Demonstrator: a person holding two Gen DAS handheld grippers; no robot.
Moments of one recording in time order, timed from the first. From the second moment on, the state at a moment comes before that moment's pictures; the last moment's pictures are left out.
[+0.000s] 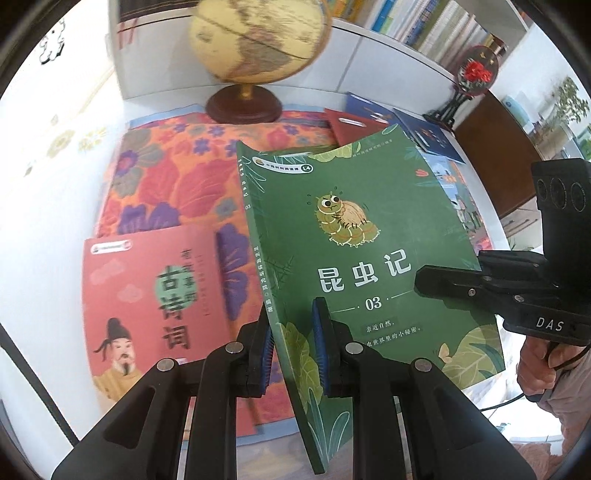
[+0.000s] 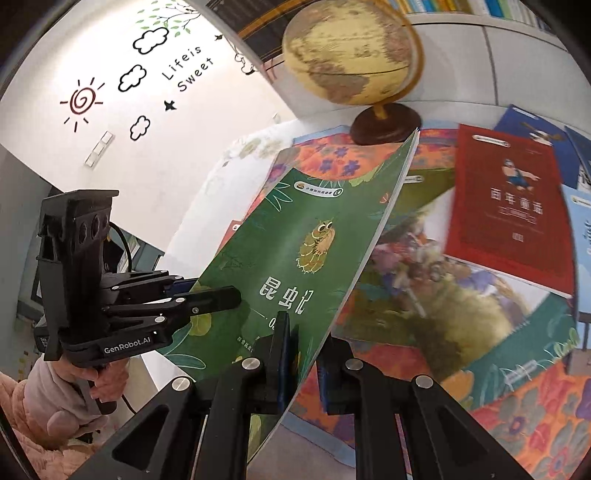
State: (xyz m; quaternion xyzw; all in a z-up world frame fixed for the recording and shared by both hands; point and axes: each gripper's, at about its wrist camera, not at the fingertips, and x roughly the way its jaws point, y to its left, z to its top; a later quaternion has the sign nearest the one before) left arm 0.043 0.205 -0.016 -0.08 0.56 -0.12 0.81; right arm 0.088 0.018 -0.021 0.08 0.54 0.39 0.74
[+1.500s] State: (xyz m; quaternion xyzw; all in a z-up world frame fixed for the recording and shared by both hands) left arm 0.007 0.381 -0.104 -0.14 0.63 -0.03 0.76; right arm 0.064 0.170 -0.103 0.12 0.63 0.36 0.67
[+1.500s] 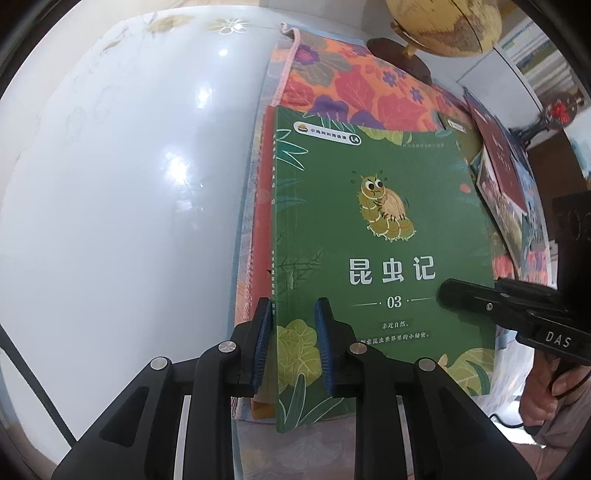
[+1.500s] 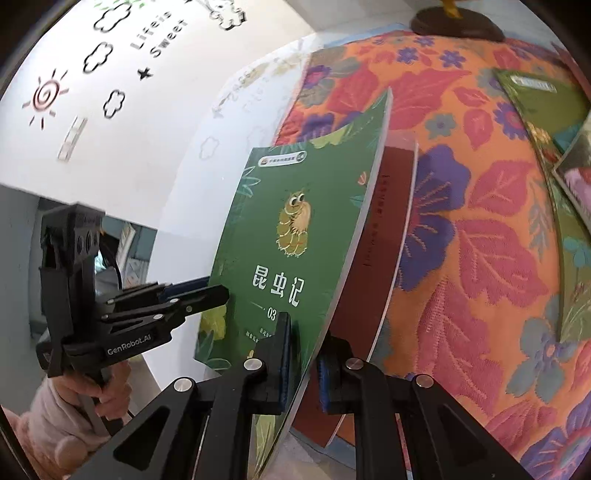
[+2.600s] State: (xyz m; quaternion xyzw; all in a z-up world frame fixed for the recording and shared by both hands) left arm 0.008 0.407 -0.110 -0.19 0.64 0.03 0.75; right arm 0.068 0.163 -0.109 0.12 0.66 0.31 0.67
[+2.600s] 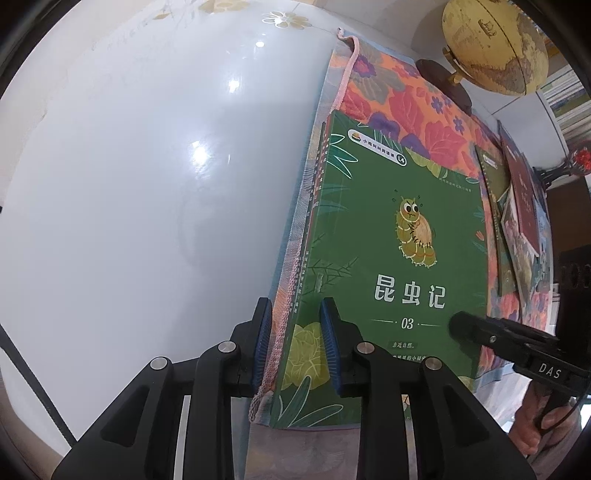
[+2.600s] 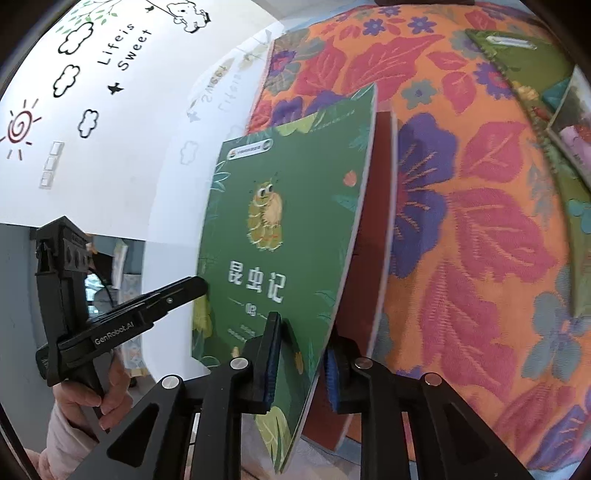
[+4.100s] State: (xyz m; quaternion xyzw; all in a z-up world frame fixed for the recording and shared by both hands) left arm 0.102 0.059 -0.043 -0.12 0.59 -0.11 0.79; right arm 0.098 -0.267 -0.066 0.20 0.58 0.13 0.78
